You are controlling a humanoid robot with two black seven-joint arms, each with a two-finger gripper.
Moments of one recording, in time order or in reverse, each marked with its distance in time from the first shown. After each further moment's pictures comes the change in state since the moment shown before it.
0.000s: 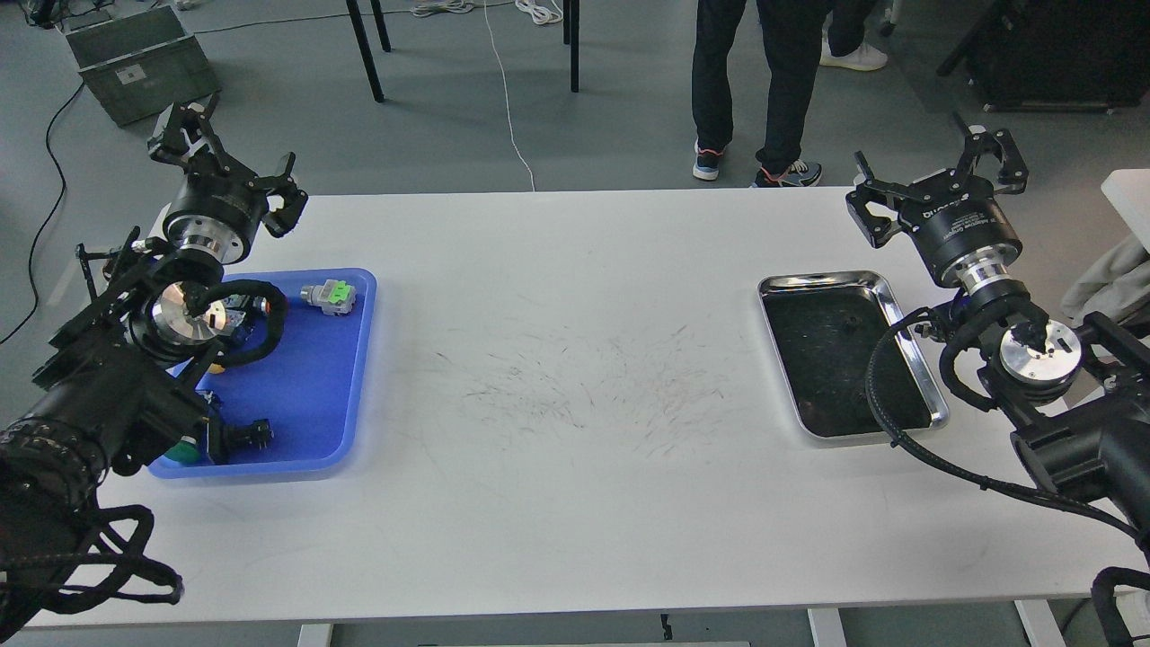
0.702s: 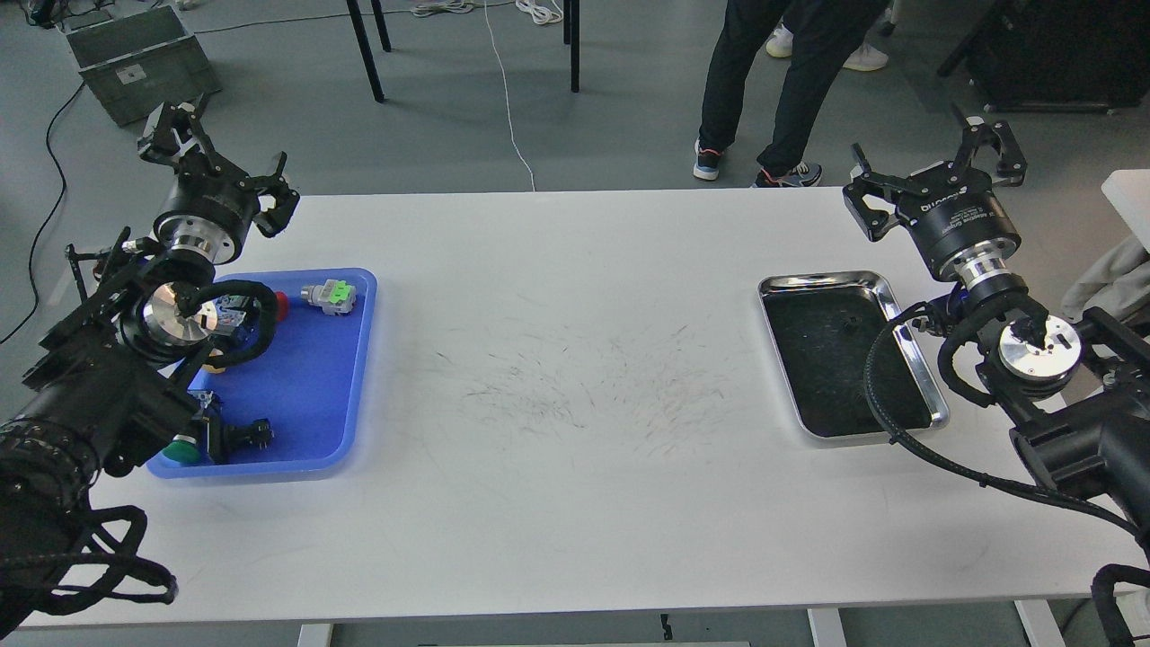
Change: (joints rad) left arm 0.004 0.014 -0.001 0.000 -0.001 -0.005 0.000; right arm 0.006 -0.002 0.000 0.015 0.000 0.009 0.000
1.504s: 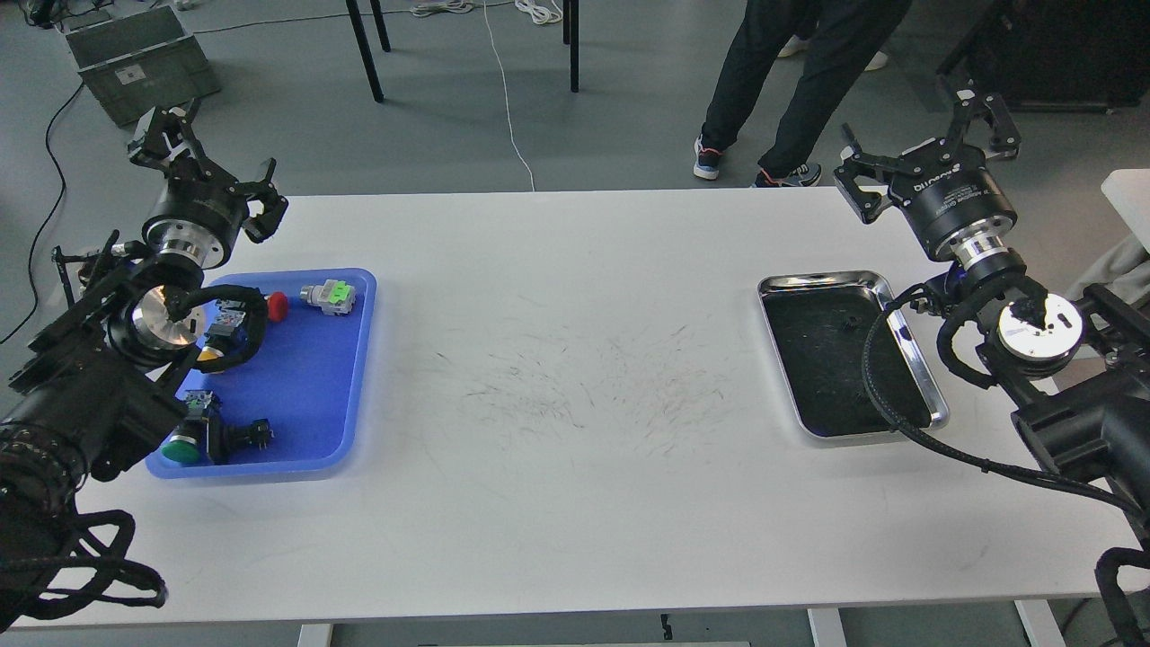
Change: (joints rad) left arm 0.009 0.025 0.016 0.002 0.013 0.011 0.001; right arm 0.056 -0.018 -0.018 0.023 -0.043 -0.009 -0.016
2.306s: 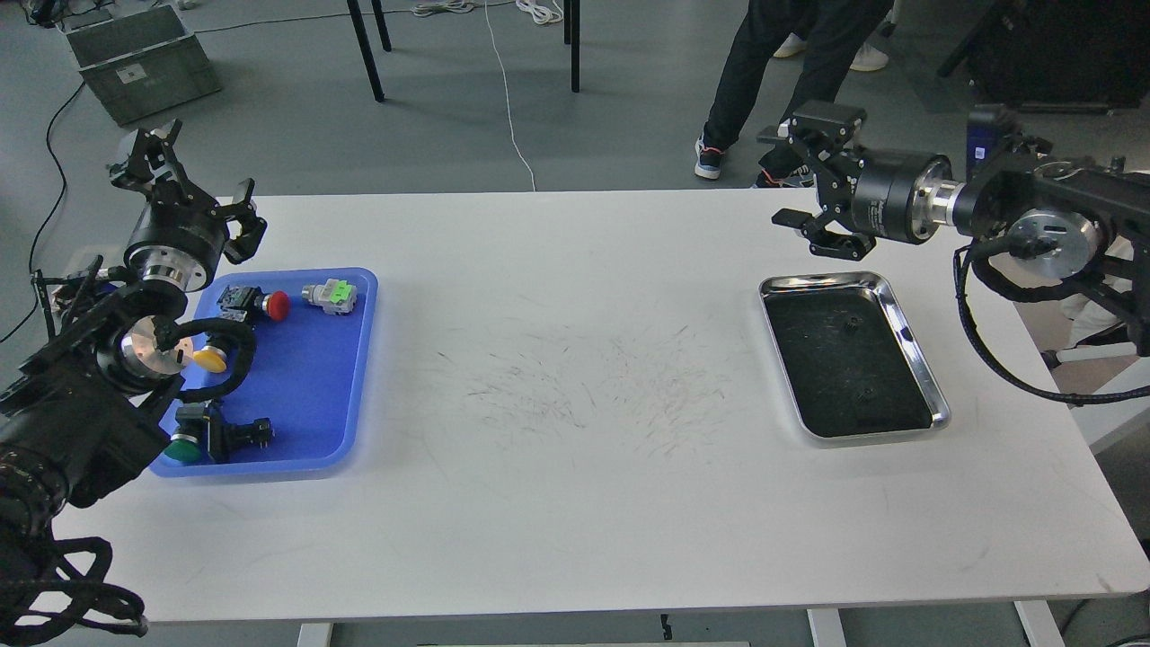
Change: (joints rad) left arm 0.046 0.030 0.082 -0.003 0.000 -0.010 -0.123; right arm 0.722 -0.189 -1.297 0.119 -0.544 -0.009 -0.047
